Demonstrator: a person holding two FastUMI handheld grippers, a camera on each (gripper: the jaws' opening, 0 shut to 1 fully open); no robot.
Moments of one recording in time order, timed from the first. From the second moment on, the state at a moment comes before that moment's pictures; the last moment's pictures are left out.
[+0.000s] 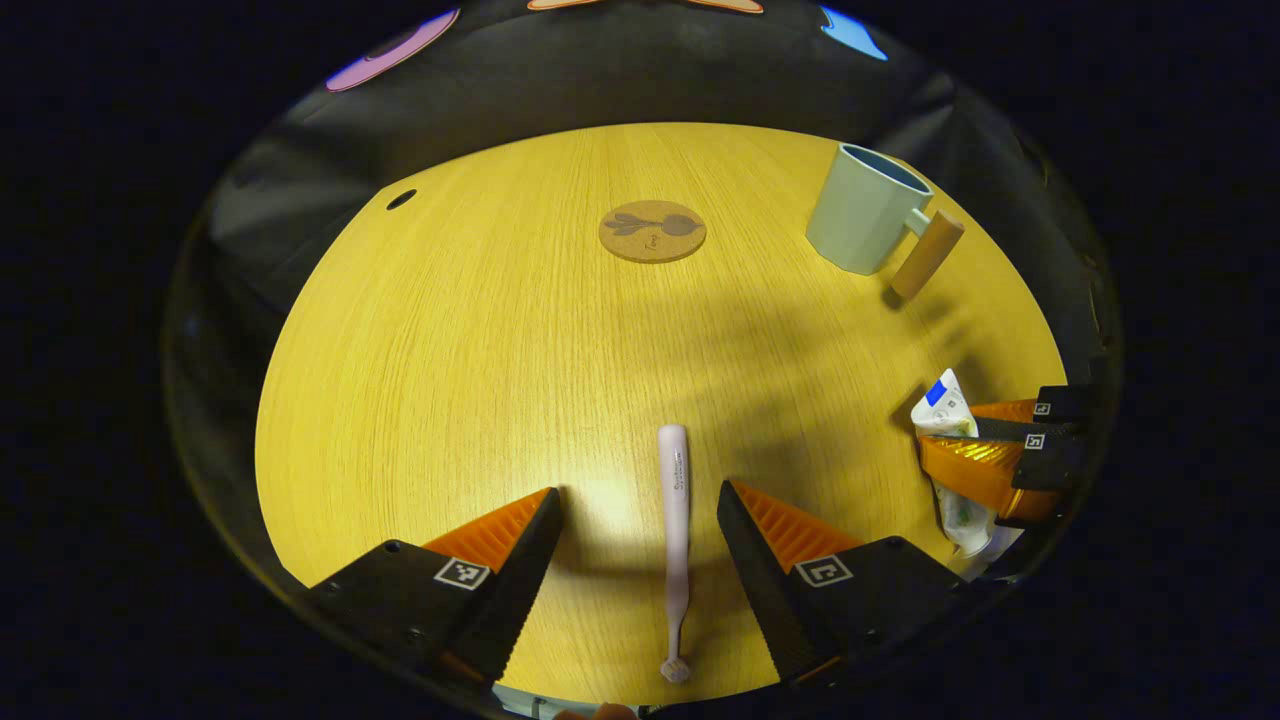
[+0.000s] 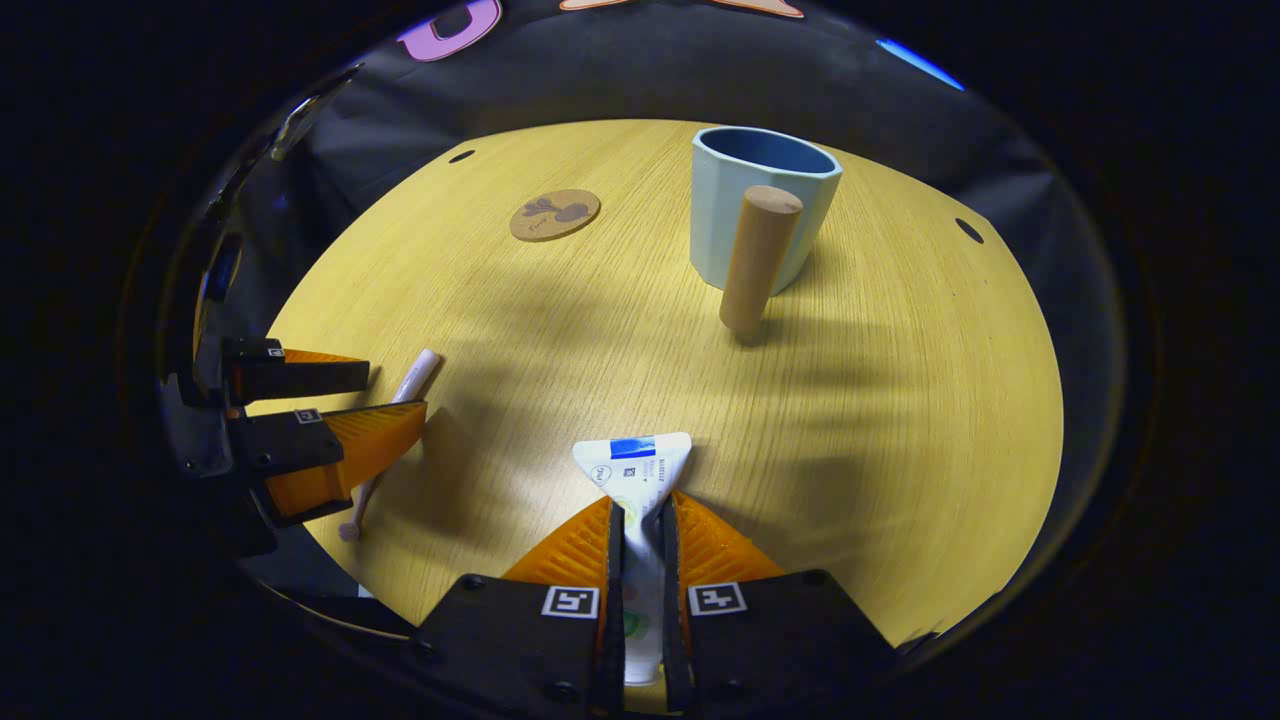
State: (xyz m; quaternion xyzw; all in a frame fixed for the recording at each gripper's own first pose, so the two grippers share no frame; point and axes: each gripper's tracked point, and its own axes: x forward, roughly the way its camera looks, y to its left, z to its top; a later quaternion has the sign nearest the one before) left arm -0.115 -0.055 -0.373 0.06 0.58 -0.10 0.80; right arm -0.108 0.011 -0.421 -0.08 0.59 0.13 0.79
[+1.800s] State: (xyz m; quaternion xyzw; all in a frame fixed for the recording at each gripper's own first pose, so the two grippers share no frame) left arm -0.115 -0.074 -0.348 -0.02 0.59 -0.14 0.80; right arm -0.080 0.015 -0.389 0.00 0.55 0.14 0.82
